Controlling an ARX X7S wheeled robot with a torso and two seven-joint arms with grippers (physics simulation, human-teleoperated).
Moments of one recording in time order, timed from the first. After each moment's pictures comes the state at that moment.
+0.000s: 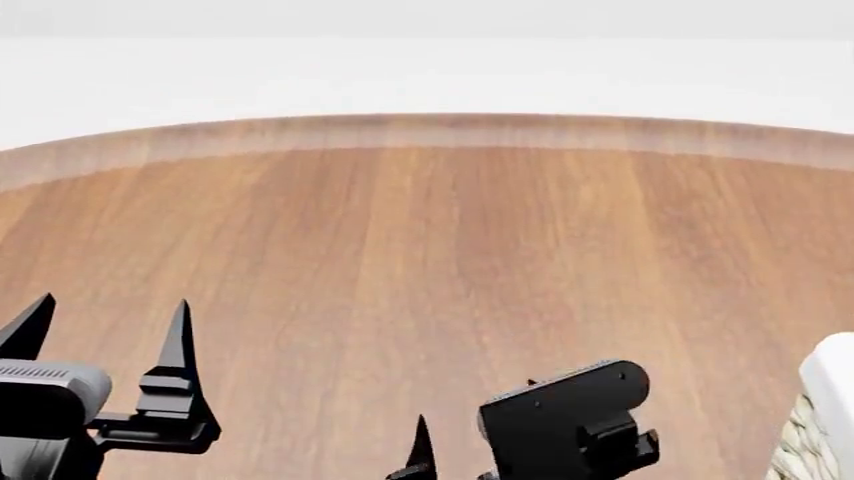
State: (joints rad) left arm -0.22 -0.23 0.15 0.50 -0.31 -0.51 -0.24; right arm 0.32 0.29 -0.26 -0.46 0.32 0.91 0.04
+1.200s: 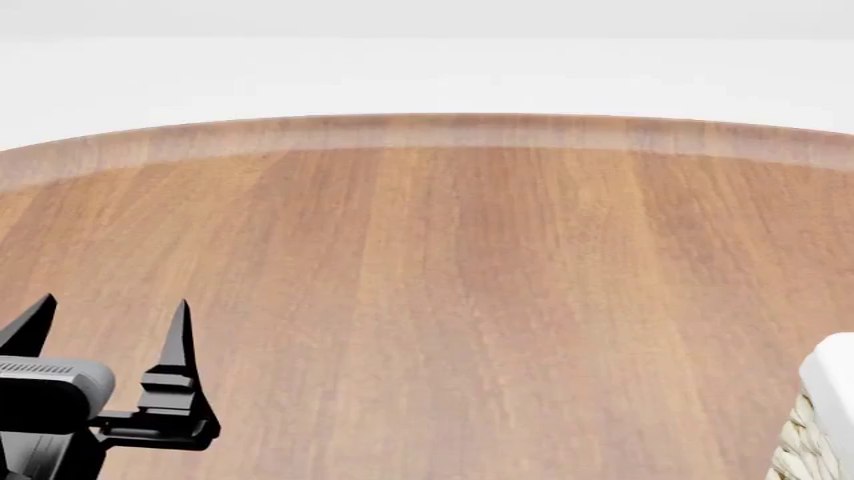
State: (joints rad) left arm -0.23 -0.25 0.17 0.47 -0.33 -0.49 -0.27; right arm 0.41 0.44 -0.67 -0.57 0.47 1.21 -0.32
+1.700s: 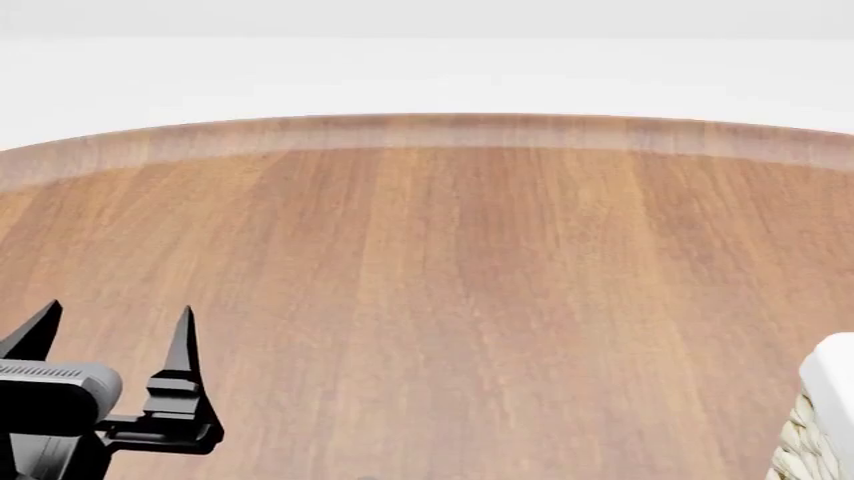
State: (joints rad) left arm -0.23 -0.25 0.18 0.44 -0.33 -0.47 -0.27; right arm 0.50 0.41 -0.72 -0.64 0.45 1.35 -0.24
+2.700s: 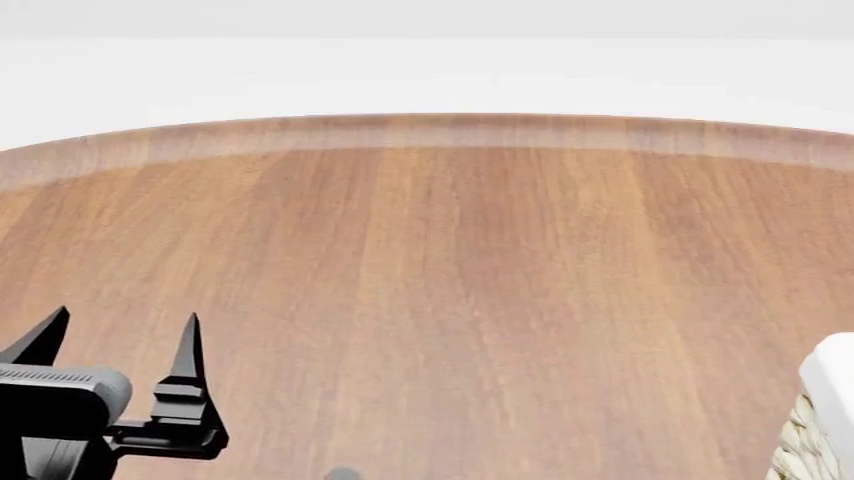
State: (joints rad) left arm -0.23 -0.27 0.21 0.40 -0.33 -0.43 -0.28; right arm 0.54 0.43 -0.78 -0.57 0.44 1.18 -0.30
